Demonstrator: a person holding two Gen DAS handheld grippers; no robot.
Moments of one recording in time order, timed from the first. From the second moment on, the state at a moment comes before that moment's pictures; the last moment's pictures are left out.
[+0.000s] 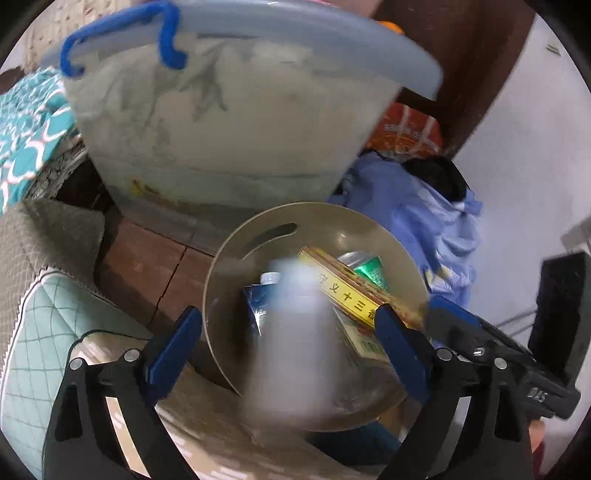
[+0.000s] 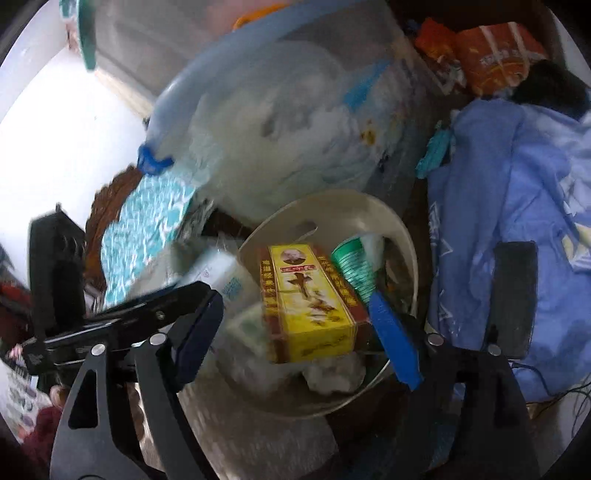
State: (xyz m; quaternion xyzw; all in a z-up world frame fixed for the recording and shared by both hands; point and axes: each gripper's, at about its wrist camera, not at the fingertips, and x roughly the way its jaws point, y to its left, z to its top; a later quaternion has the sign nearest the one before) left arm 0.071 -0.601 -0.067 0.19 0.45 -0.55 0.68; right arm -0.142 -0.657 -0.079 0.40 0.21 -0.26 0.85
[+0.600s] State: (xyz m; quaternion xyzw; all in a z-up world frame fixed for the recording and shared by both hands) left arm 0.056 -0.403 -0.061 0.20 0.42 -0.49 0.74; right arm -0.164 -0.494 -0.067 0.35 0.18 -0.31 0.86
